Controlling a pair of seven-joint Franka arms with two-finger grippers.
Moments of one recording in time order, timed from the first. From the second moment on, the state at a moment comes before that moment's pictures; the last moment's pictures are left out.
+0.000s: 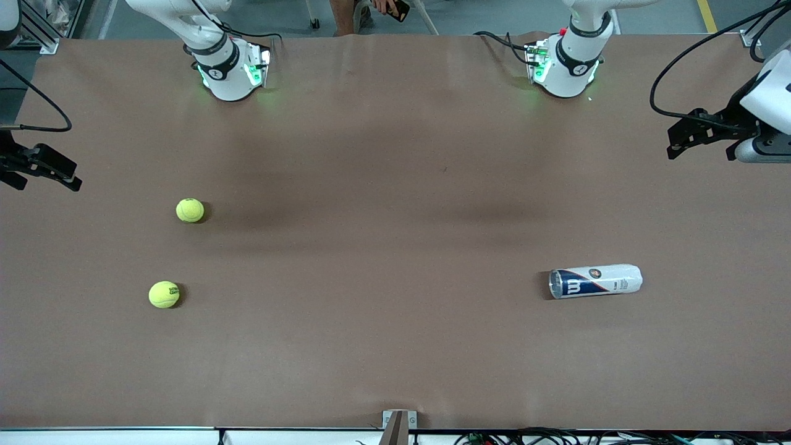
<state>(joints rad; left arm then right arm) 0.05 -0.05 -0.14 -1.60 0.02 1.57 -0.03 0.00 -0.02 -0.08 -1.65 -0.01 1.71 -0.05</state>
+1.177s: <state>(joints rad) -0.01 0.18 -0.18 -1.60 0.08 1.72 0.07 0.00 -0.02 -0.08 -1.64 -0.01 1.71 -0.05</state>
